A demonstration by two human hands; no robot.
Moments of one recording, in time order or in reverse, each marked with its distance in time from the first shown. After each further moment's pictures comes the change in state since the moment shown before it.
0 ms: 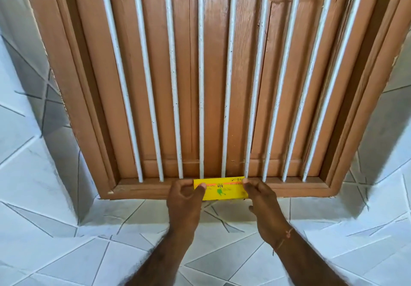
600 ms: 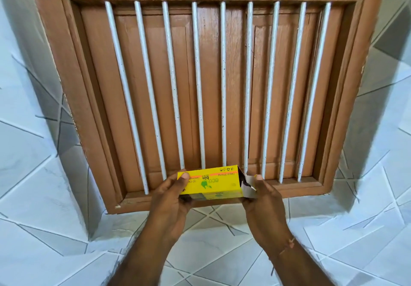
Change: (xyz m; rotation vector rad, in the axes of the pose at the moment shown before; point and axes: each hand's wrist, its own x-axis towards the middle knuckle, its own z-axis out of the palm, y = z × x) left_hand -0.004 0.070 -0.052 -0.556 -0.397 -0.234; right_hand -0.054 -0.039 0.026 0.522 0.013 -0.130
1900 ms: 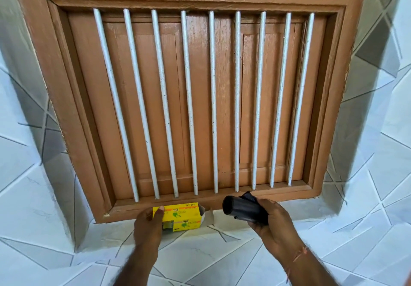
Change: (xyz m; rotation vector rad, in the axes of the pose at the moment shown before) left_hand 0.055 -0.063 -0.083 0.807 0.514 0.107; right_hand 0.032 0.017 -0.082 0.028 0.089 0.310
